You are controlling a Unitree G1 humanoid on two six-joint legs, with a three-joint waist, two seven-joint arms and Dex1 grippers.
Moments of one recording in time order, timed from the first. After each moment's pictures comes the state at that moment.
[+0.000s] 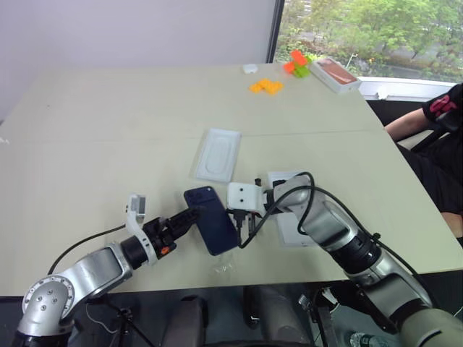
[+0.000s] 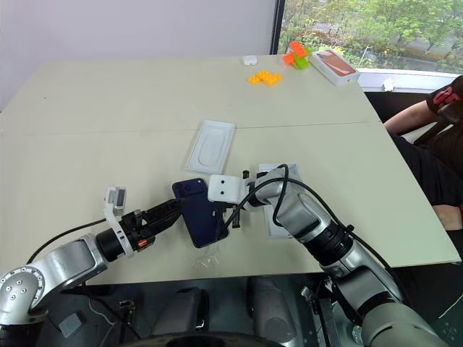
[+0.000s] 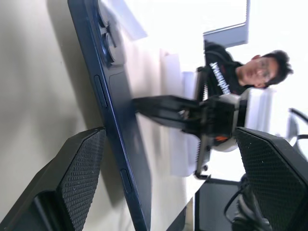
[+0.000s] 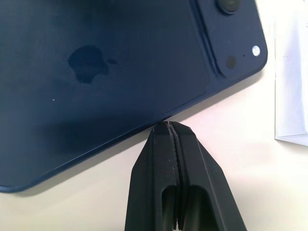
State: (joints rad) left arm 0.14 0.62 0.15 -0.45 -1.94 0.81 0.20; right arm -0.63 -0.43 0.56 -0.12 -0.20 0.58 1.06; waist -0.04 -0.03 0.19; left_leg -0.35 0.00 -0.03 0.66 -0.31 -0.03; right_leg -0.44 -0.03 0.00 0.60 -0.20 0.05
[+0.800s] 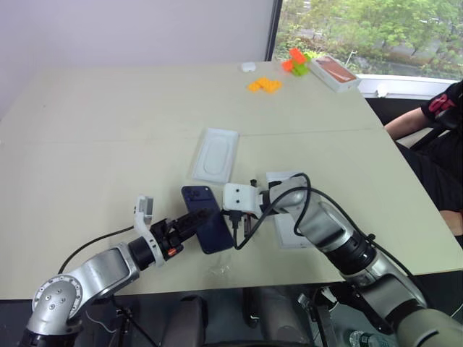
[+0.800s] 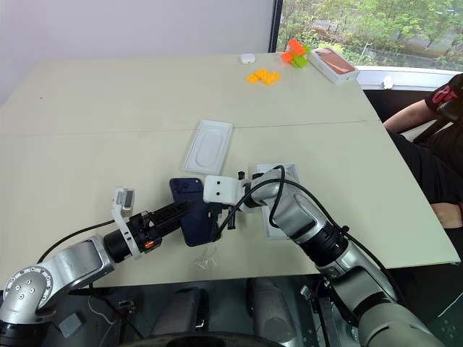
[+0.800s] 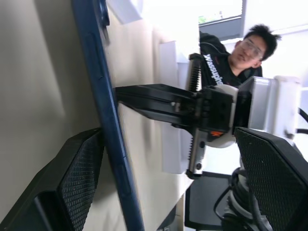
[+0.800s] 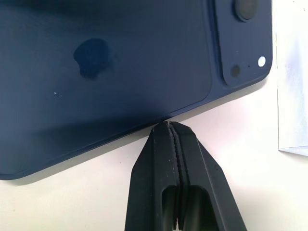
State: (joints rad) left arm 0.13 0.61 0.09 -0.44 -1.95 0.80 0.22; right arm -0.63 -0.41 0.56 -0.12 -0.20 0.58 1.05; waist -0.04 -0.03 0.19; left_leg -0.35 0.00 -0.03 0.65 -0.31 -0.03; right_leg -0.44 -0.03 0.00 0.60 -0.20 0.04
